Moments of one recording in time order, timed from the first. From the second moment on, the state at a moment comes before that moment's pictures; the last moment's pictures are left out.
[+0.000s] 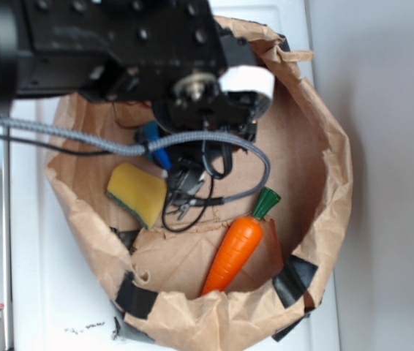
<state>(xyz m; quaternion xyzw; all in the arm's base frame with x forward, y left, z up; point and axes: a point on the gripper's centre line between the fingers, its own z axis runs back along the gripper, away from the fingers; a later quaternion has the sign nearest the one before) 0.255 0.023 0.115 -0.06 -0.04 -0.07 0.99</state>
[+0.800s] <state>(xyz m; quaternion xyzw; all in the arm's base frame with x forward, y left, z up) 0.269 0.029 0.113 -0.05 -0.07 -0.09 0.99</state>
